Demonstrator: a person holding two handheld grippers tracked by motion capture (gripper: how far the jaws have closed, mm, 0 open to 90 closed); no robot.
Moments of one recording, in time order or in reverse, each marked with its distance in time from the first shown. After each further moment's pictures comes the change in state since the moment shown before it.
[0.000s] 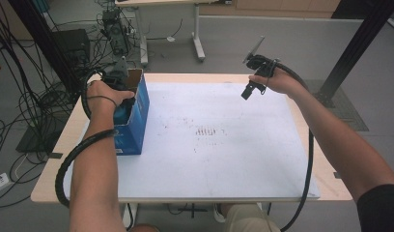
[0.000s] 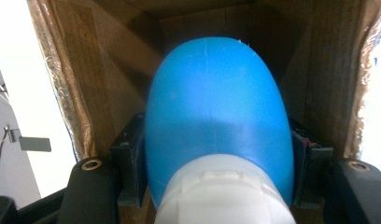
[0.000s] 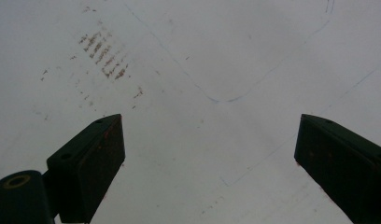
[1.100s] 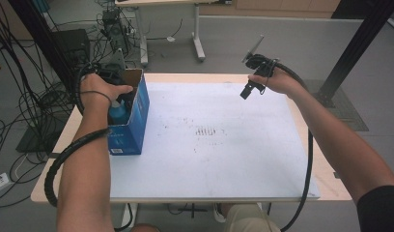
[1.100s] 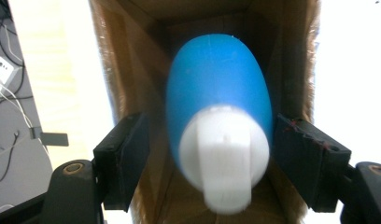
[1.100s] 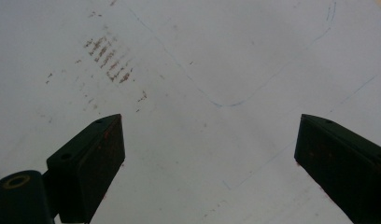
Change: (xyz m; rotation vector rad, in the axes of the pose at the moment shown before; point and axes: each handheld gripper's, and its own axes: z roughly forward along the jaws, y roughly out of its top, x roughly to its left) left arm -0.003 -0.020 -0.039 -0.057 0.018 0.013; right arm 0.005 0.000 -0.002 -0.015 -0.001 -0.009
